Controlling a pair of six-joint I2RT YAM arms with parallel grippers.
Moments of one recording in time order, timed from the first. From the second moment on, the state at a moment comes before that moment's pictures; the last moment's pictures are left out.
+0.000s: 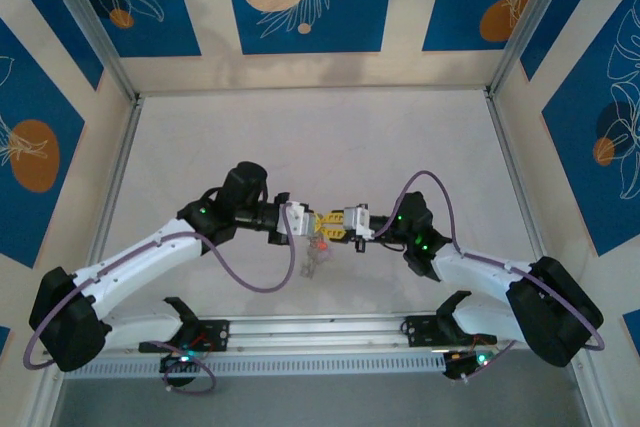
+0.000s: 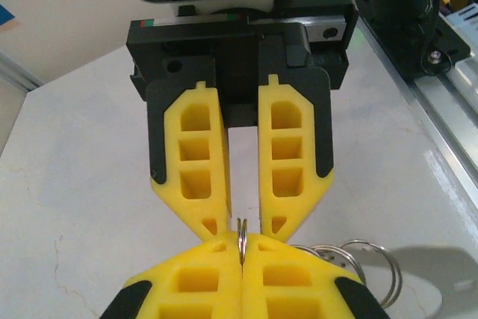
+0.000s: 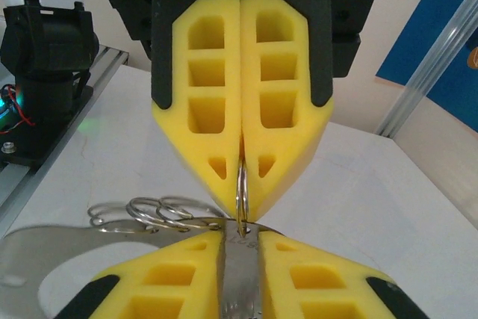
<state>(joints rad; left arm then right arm) -0.76 1.16 0.84 -0.26 0.64 0.82 0.66 1.16 0.34 0.71 -0.77 -0.42</state>
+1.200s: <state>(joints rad) -0.75 1.18 0.60 0.34 0.65 0.50 0.65 1.22 0.28 0.92 -0.71 -0.28</state>
